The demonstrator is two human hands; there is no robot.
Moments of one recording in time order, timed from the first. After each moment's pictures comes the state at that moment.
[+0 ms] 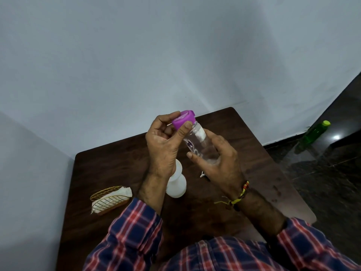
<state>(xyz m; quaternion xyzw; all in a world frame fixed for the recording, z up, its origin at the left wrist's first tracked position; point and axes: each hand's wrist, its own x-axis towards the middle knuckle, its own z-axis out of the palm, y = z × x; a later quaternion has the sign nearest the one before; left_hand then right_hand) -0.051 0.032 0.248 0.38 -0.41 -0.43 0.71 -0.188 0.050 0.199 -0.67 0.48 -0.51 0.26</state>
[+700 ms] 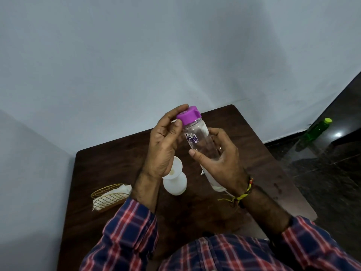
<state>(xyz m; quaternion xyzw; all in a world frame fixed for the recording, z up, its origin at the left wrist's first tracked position) -0.034 0.036 0.246 0.35 -0.47 -0.53 0.61 -0.191 0.055 0.211 -0.63 0.44 -0.52 0.37</state>
